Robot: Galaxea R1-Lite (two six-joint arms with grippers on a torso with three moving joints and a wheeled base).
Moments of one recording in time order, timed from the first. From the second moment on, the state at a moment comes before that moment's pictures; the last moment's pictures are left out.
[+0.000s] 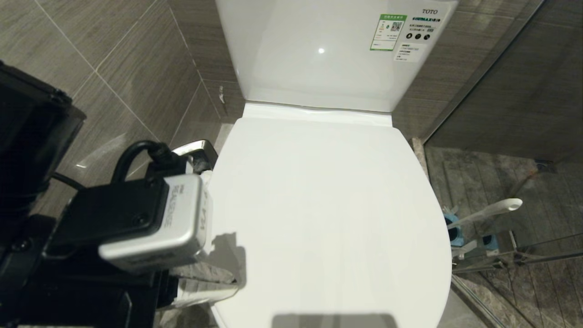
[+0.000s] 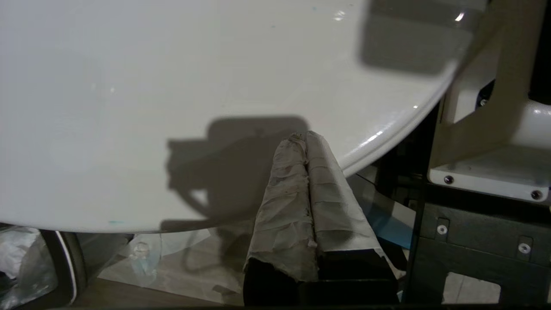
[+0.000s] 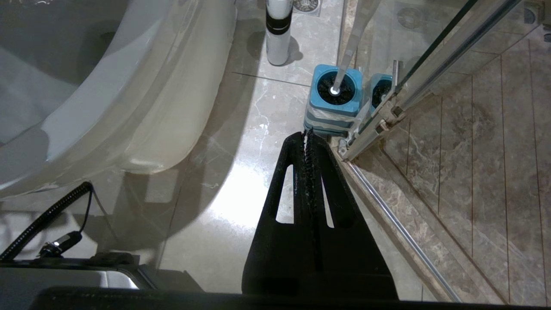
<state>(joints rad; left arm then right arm) -0.89 1.30 -1.22 0.65 -0.13 0.57 0.00 0.00 -0.02 0.05 -0.01 0.01</state>
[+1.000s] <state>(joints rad) -0.96 1.41 -0.91 0.22 -0.11 0.56 0.00 0.00 -0.02 0.05 -0.01 0.01</state>
